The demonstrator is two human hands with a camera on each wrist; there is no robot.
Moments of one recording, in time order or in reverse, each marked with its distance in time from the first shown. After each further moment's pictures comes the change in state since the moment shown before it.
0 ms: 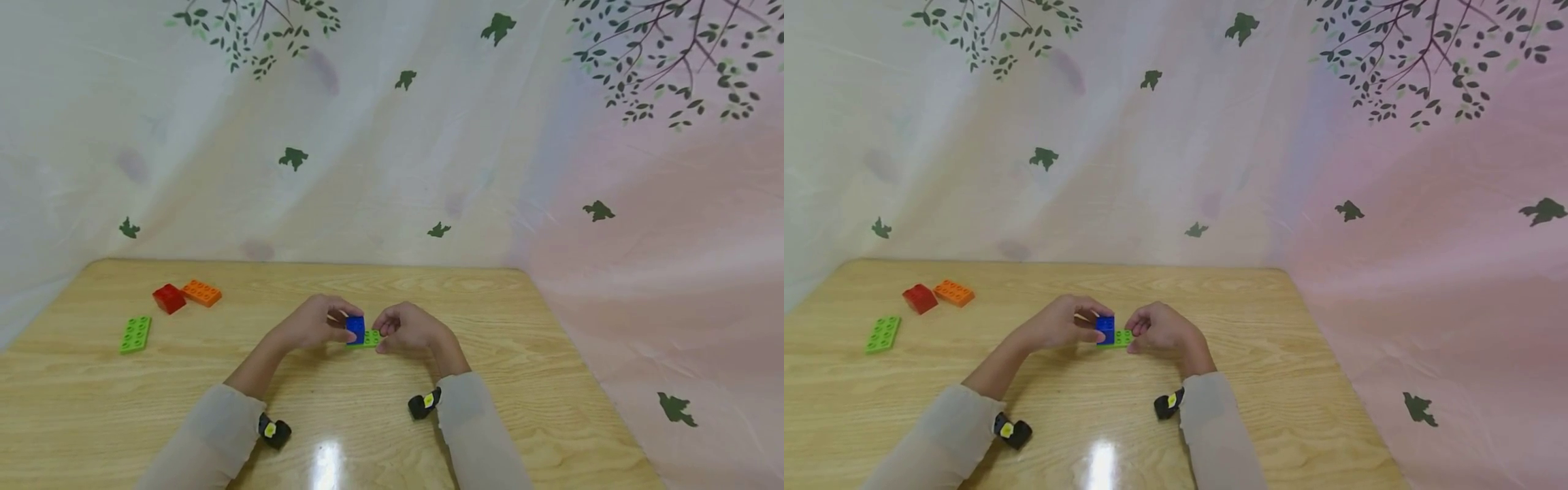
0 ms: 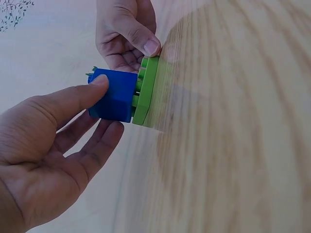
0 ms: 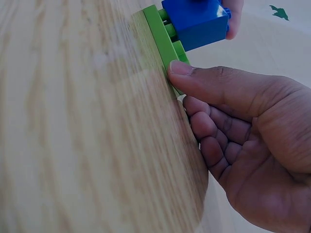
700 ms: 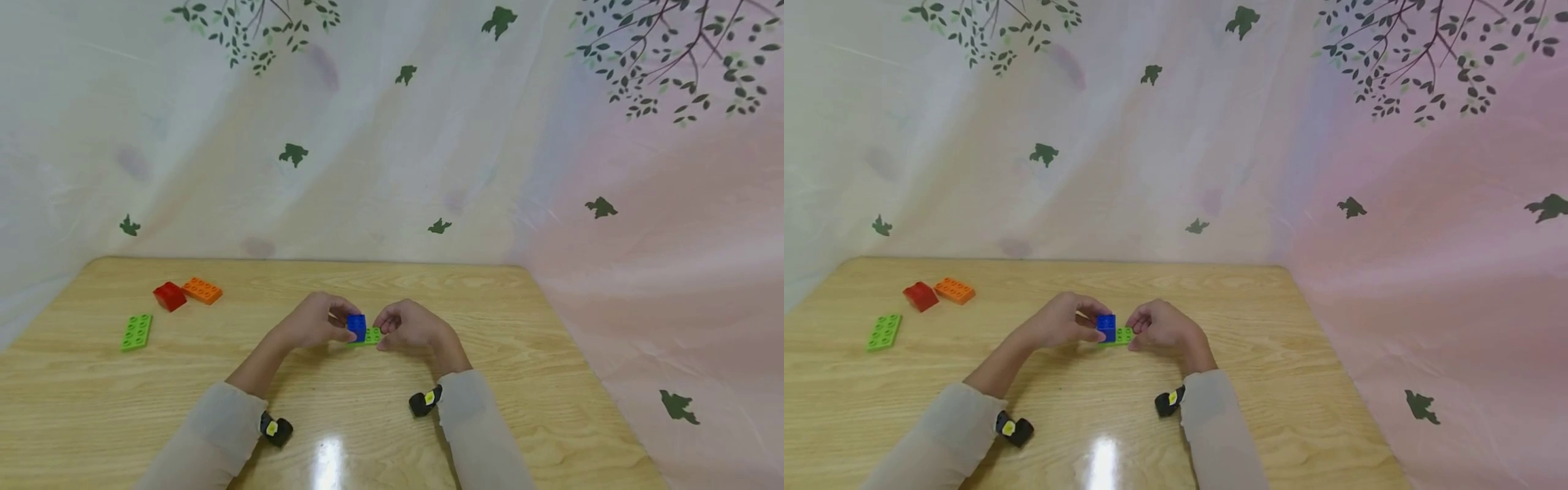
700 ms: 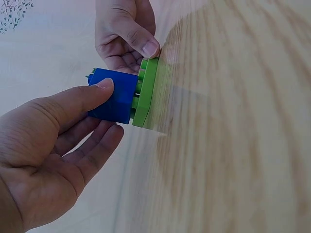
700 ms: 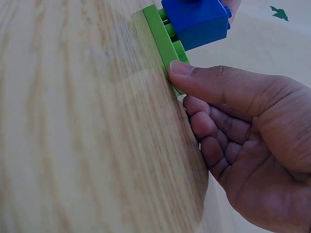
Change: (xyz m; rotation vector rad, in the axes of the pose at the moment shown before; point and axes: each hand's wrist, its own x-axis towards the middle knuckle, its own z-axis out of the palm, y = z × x) left_hand 0.001 0.000 0.002 0.050 0.017 -0.019; right_hand 0.000 0.000 0.000 0.024 0.001 0.009
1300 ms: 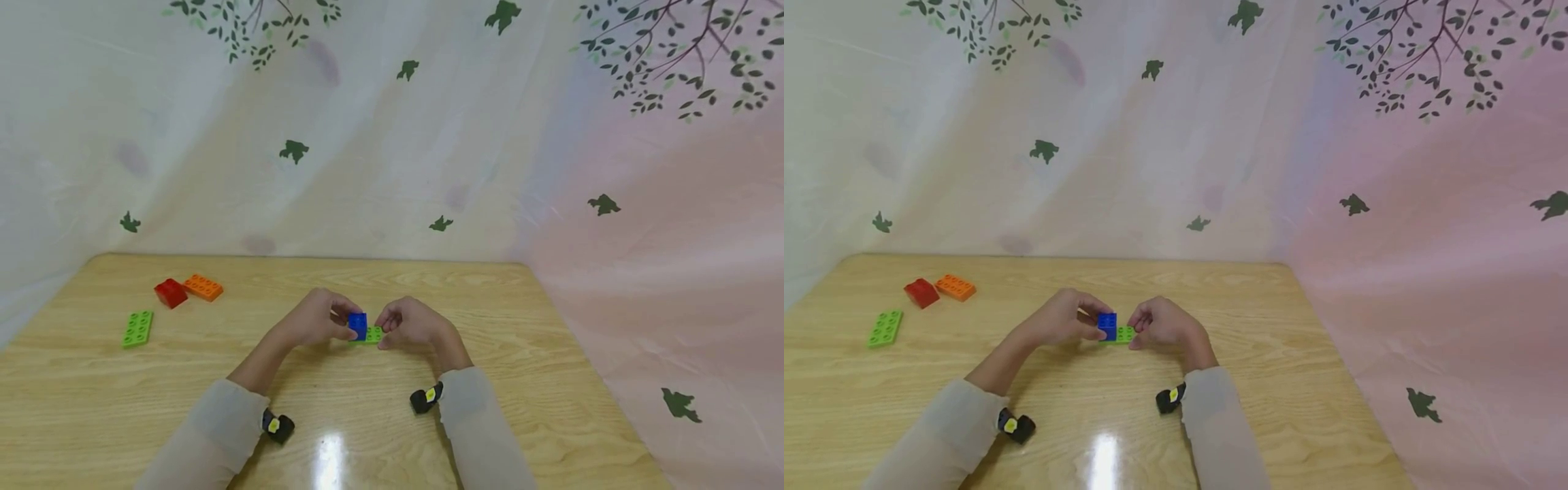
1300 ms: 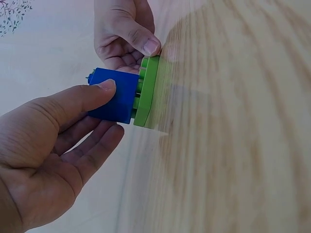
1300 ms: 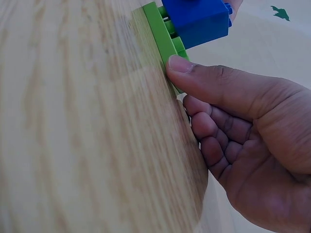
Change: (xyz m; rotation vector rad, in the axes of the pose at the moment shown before) left_hand 0.000 0.003 -0.001 0.014 0.010 0.027; right_hand 0.001 0.001 0.000 -0.017 -0.004 0.009
